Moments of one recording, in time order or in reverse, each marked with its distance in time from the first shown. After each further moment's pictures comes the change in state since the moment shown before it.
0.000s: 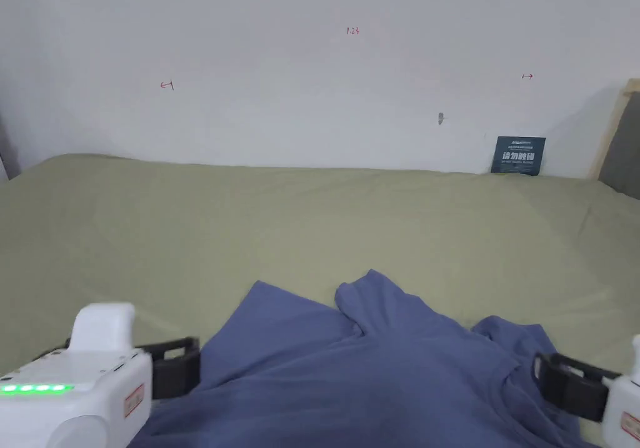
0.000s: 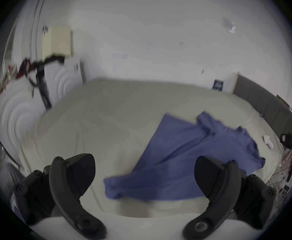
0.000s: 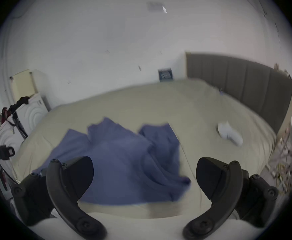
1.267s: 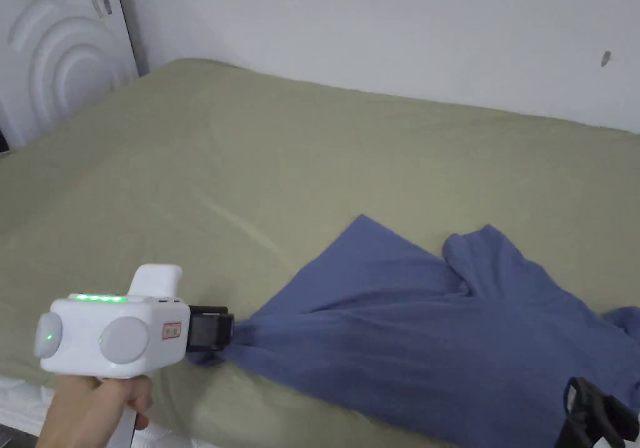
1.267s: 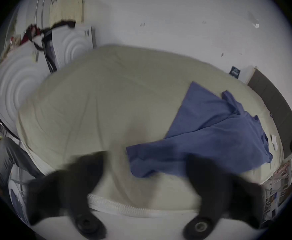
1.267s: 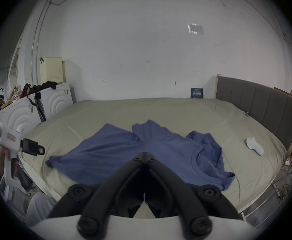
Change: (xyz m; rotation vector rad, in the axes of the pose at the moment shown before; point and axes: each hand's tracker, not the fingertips) left arm -0.147 -0.085 -0.122 -0.432 0.067 0.191; right arm -0.119 -0.076 0.012 0.025 0.138 0.129
